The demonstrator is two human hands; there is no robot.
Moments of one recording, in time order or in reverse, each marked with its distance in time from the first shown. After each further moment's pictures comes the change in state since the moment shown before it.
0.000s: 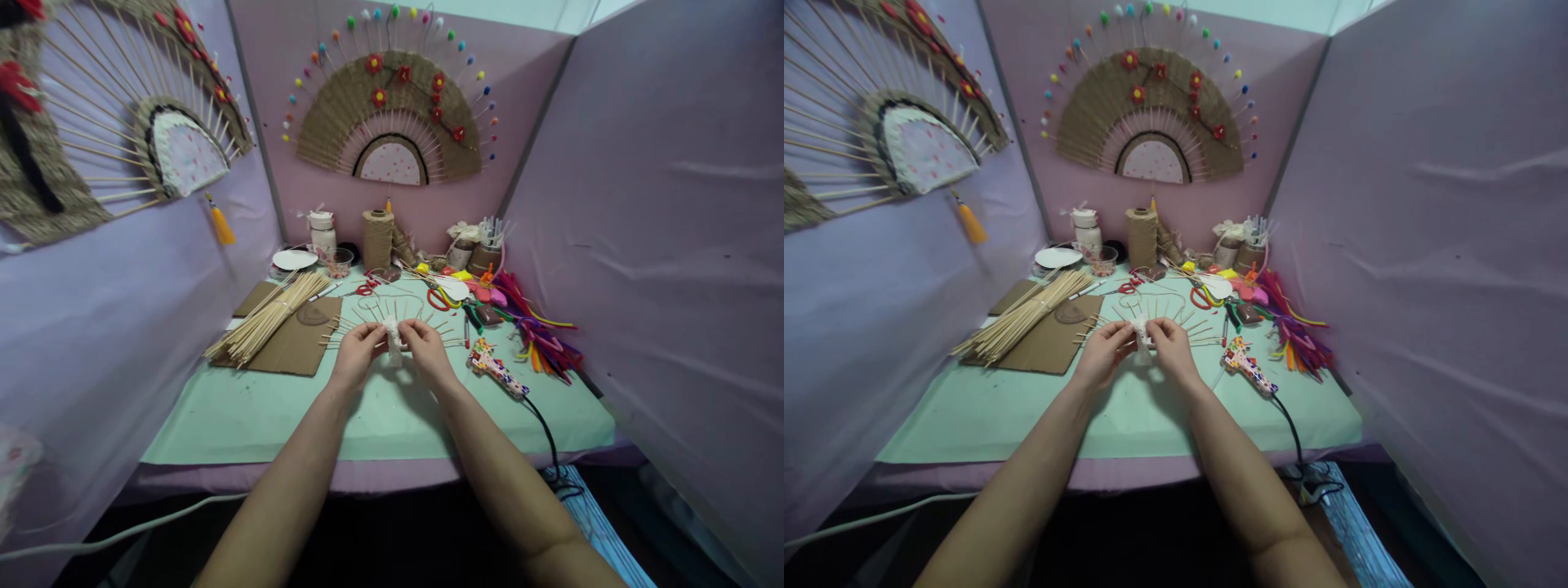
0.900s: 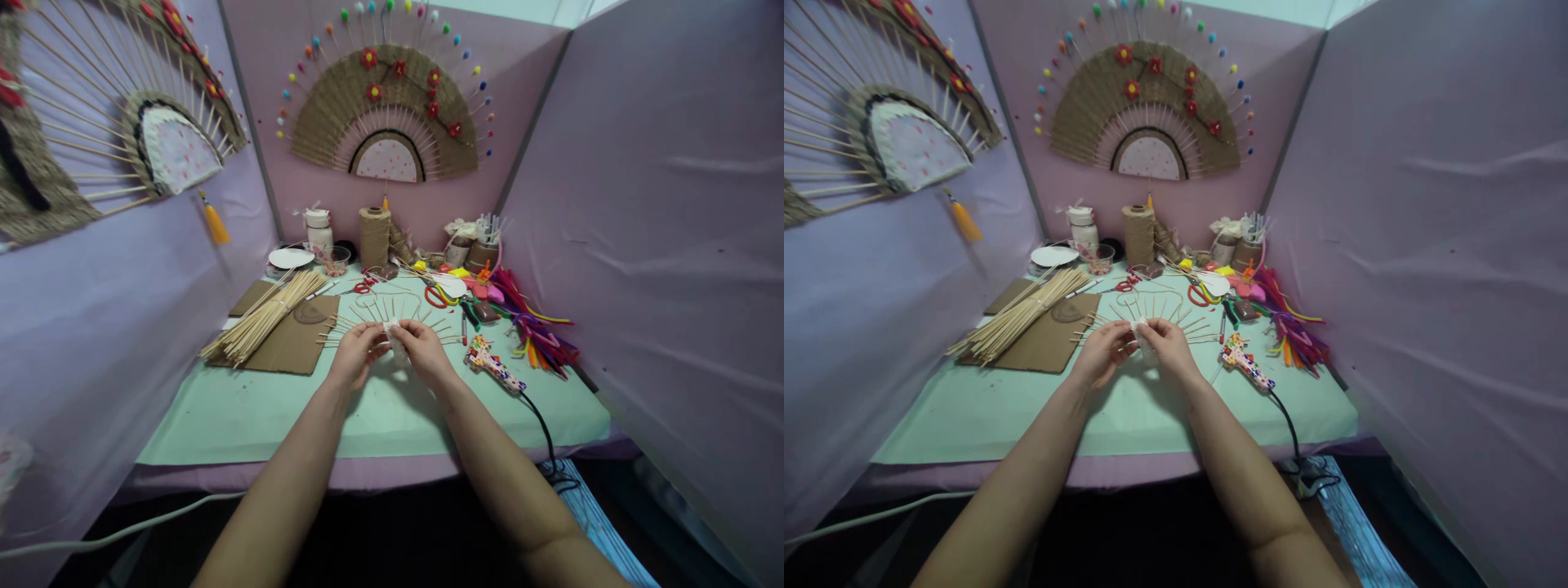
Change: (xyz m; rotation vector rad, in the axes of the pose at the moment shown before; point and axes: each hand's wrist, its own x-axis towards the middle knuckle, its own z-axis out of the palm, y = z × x) left_hand -0.002 0.004 0.001 -0.035 0.010 -0.080; right_hand -0.001 0.005 -0.003 0.155 -0.090 0.118
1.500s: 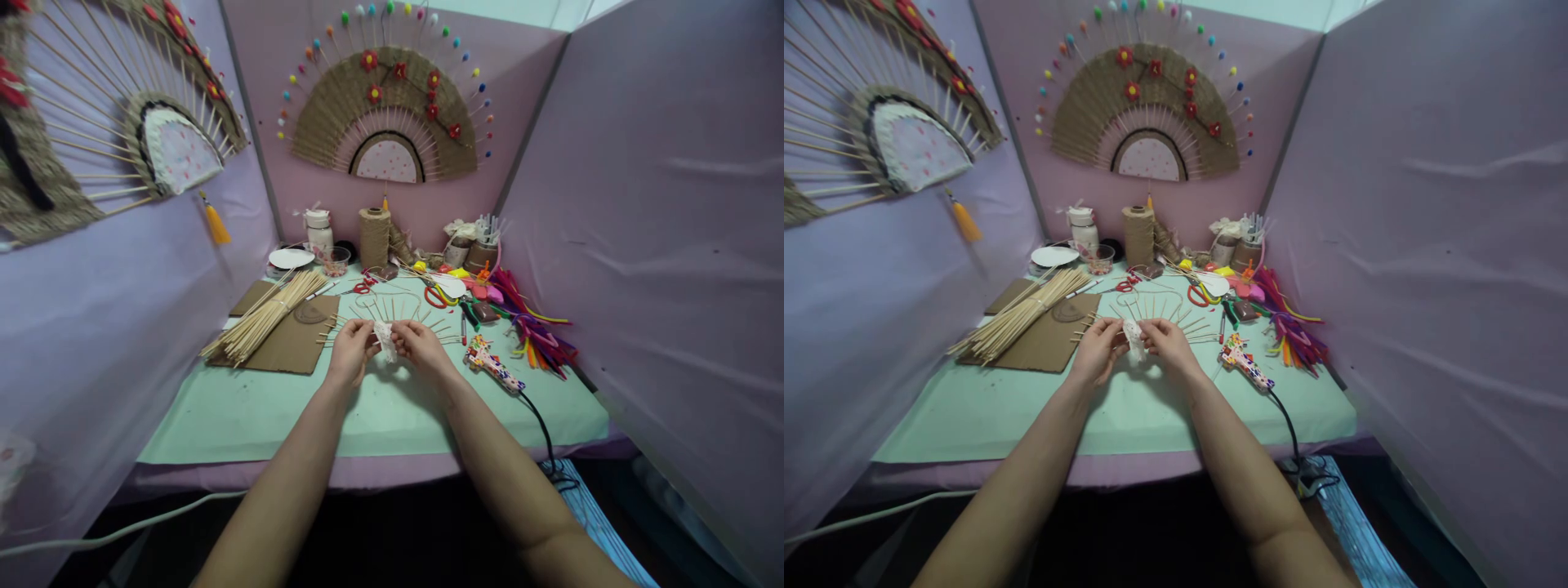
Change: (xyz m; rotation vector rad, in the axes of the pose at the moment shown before) left_hand 0.008 -0.007 -0.004 0.004 0.096 0.104; right_hand 0.008 0.005 -0.005 0.008 -0.027 0.102
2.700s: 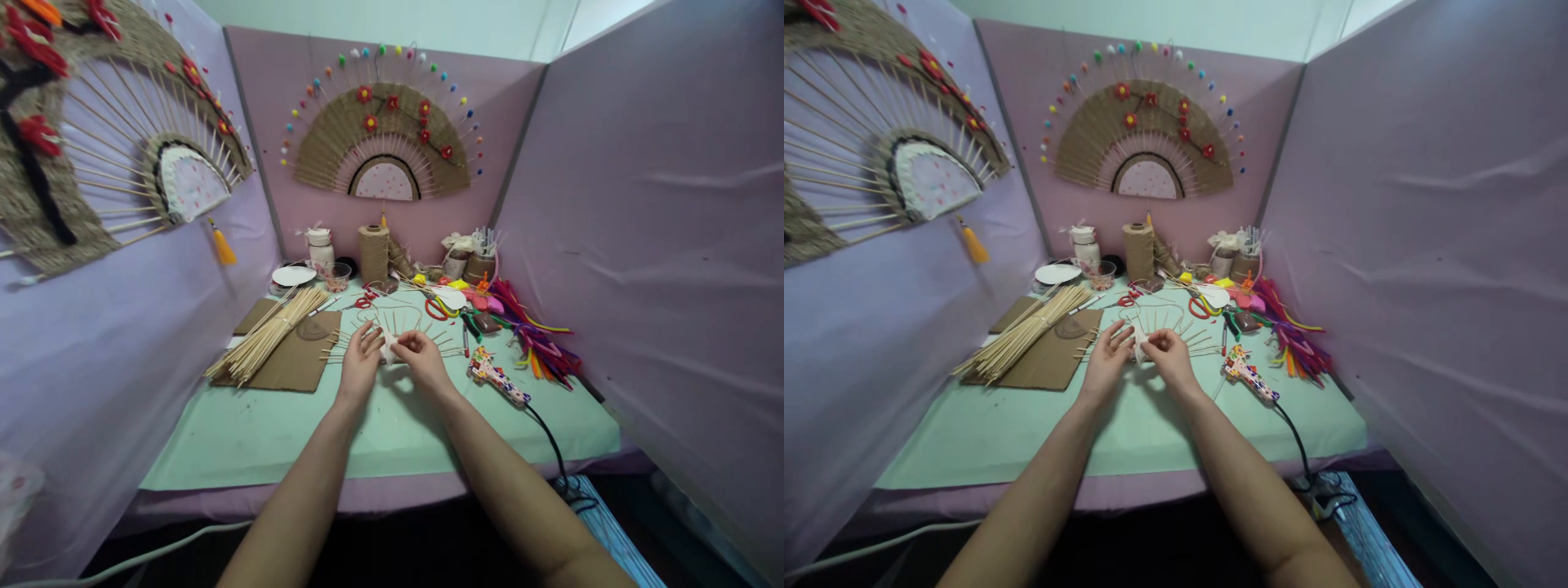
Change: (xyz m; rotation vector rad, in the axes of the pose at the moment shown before) left_hand 0.006 -0.011 -0.003 0.112 -0.025 0.164; right_hand -0.004 0.002 0.010 -0.024 0.140 -0.167
